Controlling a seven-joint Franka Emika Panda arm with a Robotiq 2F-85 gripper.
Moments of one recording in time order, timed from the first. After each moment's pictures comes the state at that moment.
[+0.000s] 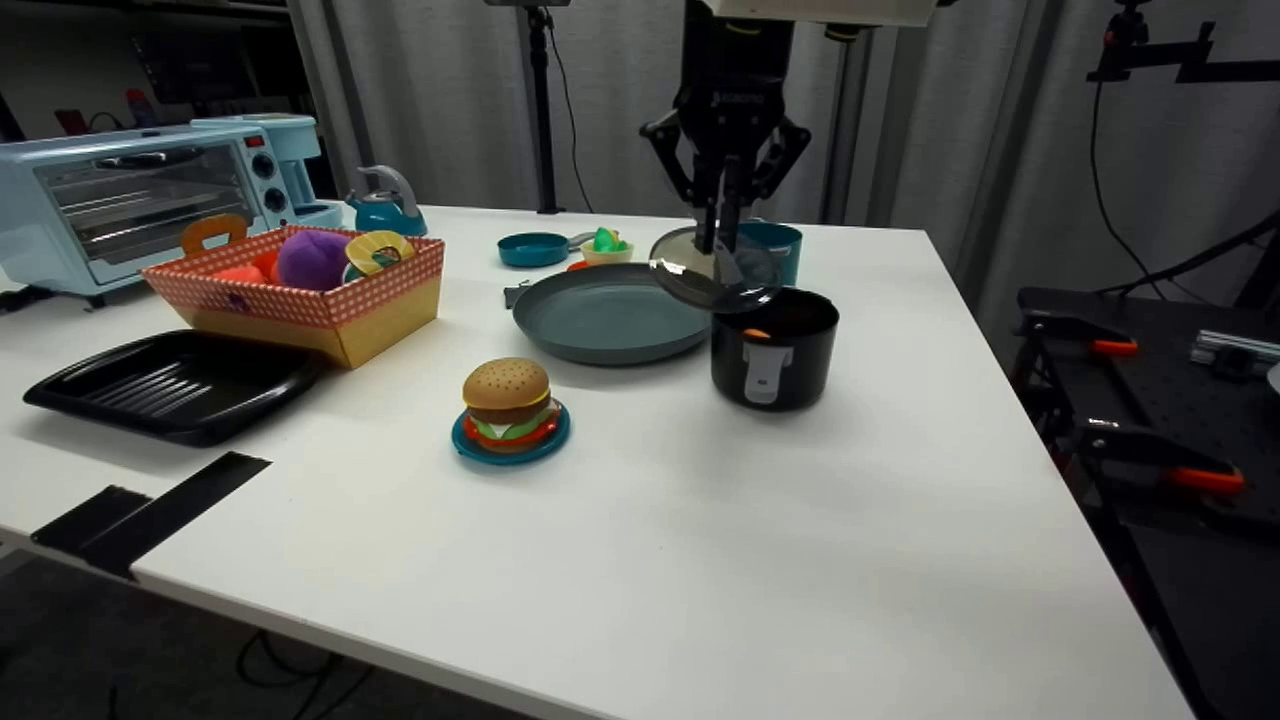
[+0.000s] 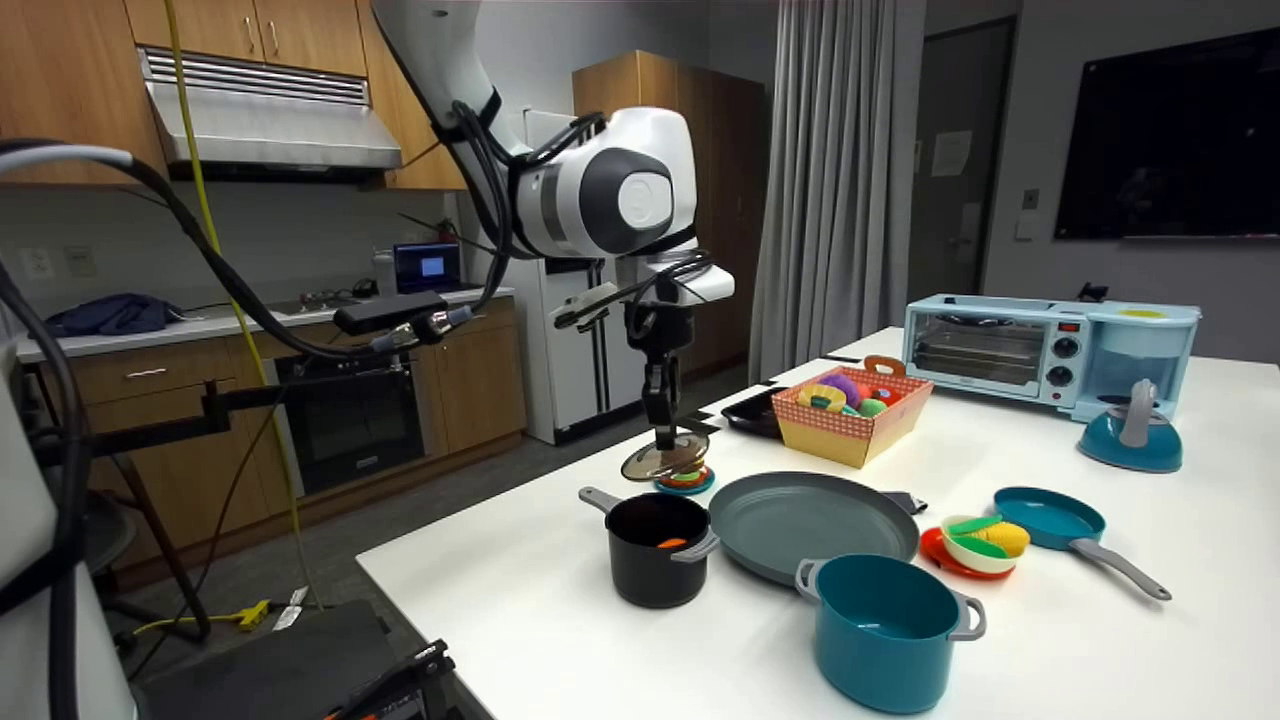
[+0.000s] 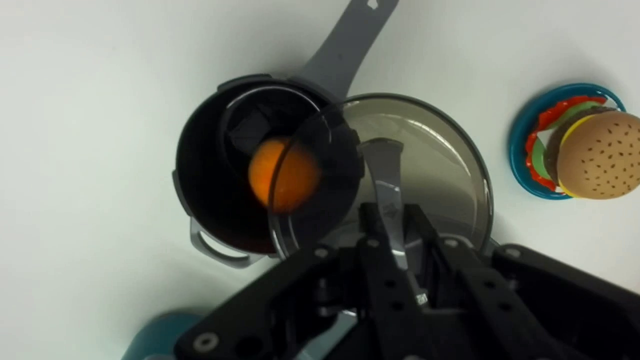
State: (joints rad) arm 0.13 0.09 0.08 -2.38 -0.01 2.56 1.08
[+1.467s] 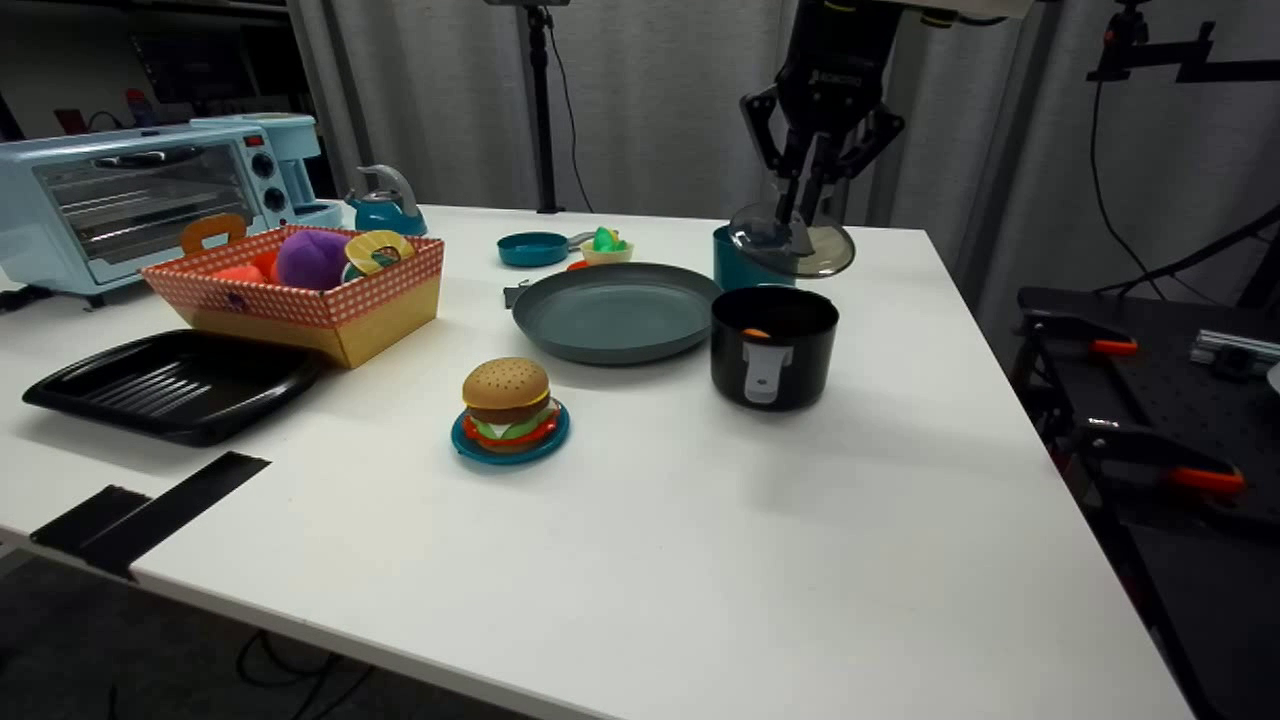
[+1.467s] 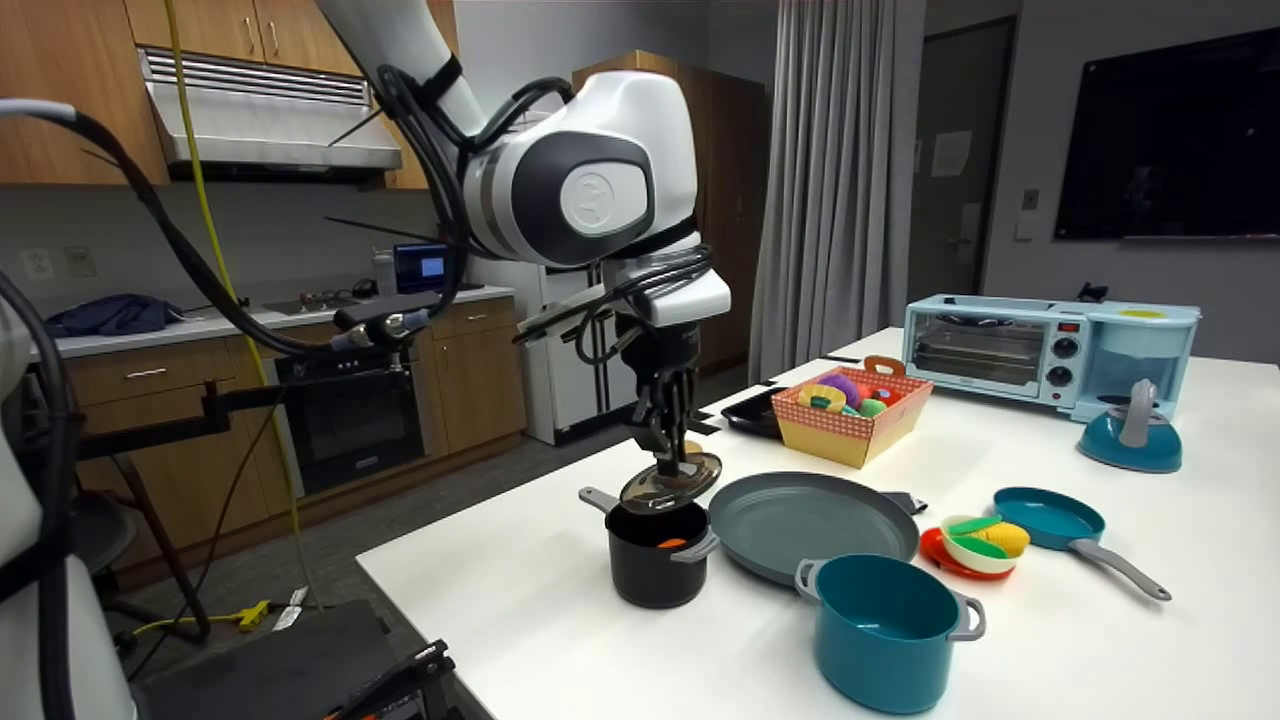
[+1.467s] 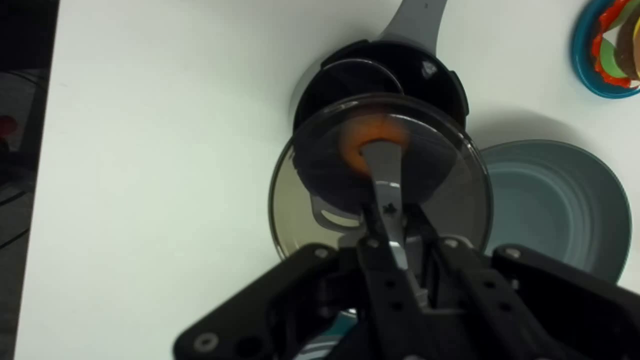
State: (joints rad) arm 0.05 -0.11 0.04 -2.64 0.10 2.69 1.12
